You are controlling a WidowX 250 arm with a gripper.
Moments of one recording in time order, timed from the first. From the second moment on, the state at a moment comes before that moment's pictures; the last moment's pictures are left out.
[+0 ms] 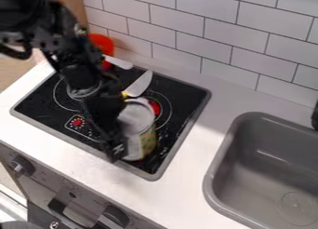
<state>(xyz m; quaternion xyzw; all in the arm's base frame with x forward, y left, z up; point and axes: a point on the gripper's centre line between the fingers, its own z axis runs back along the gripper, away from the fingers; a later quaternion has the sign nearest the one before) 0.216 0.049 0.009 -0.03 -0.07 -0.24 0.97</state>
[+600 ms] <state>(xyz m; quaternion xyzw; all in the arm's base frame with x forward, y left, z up) 0.256 0.045 0.014 -0.02 -0.08 -0.15 0.98</state>
